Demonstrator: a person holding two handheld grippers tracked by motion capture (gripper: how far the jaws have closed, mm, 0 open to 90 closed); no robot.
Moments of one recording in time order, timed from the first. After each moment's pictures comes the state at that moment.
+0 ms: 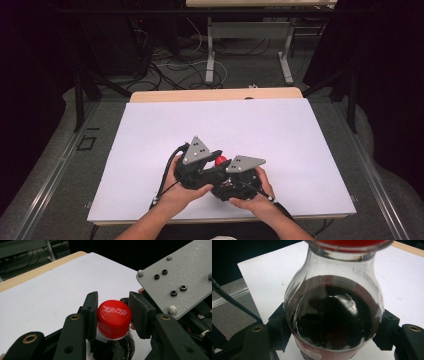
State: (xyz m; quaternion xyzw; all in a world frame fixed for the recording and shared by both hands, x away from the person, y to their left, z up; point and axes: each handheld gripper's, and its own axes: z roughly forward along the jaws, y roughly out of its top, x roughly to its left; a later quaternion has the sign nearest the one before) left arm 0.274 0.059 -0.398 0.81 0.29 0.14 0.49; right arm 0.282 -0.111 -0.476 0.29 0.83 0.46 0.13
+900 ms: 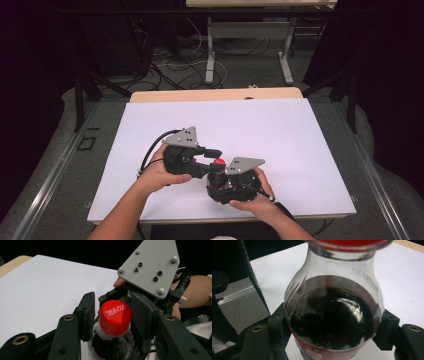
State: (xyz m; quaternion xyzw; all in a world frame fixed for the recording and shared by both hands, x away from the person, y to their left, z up) left arm 0.320 0.090 -0.395 0.85 0.11 -0.02 0.51; right arm 0.280 -0.110 -0.475 0.26 0.84 0.47 0.10
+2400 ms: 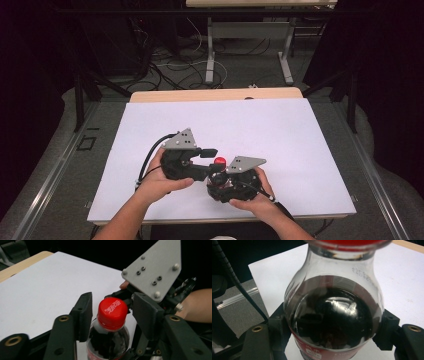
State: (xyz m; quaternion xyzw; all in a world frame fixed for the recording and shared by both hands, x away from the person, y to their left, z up) left arm 0.299 0.091 -0.388 0.85 0.18 0.05 0.49; right arm 0.281 -0.111 -0.476 0.27 0.83 0.47 0.11
